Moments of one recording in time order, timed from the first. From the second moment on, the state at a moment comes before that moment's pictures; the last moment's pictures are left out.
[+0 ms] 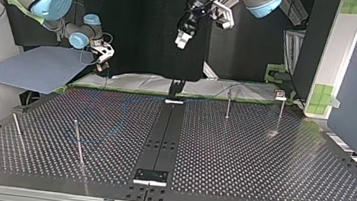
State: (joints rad) left arm -0.76 -1.68 -2.20 -2.33 -1.93 -1.78; right arm 1.61 -0.28 1.37 -0.65 1.28 1.93
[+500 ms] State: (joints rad) left arm -0.75 -1.68 -2.22 -2.31 -2.05 -1.76; right arm 1.61 -0.28 1.37 -0.65 1.28 1.93
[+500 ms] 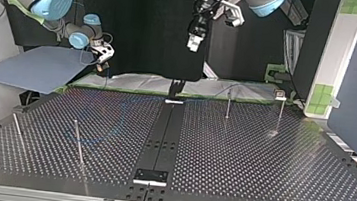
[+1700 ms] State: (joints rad) left arm -0.67 -1.72 -2.22 -2.19 -2.17 -1.83; right arm 1.62 -0.28 1.37 -0.64 1.28 1.90
